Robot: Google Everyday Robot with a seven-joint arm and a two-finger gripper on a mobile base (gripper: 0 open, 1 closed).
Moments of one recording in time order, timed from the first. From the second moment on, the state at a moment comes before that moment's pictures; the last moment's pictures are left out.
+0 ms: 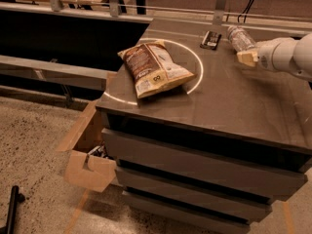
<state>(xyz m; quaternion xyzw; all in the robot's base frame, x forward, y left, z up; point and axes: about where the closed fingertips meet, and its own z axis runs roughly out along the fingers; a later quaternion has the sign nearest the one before) 0.745 -0.326 0.876 -0.21 0.81 -0.04 0.54</state>
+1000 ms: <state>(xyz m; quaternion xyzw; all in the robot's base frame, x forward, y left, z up) 0.754 -0.312 0.867 -0.24 0.81 -0.03 0.53</state>
